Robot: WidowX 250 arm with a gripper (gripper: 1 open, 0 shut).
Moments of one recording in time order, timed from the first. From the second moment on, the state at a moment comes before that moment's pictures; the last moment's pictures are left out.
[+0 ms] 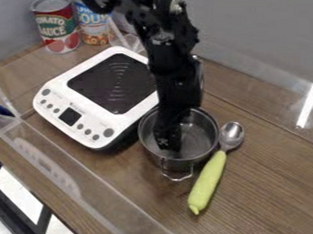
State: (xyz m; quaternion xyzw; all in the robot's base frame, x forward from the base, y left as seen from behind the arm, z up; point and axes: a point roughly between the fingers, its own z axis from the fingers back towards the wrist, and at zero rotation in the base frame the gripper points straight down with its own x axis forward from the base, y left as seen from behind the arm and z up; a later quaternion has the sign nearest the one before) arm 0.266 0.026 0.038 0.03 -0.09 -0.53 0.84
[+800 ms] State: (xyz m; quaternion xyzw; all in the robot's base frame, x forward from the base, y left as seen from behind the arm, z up) arm 0.267 0.034 0.037 0.03 -0.09 -0.53 0.84
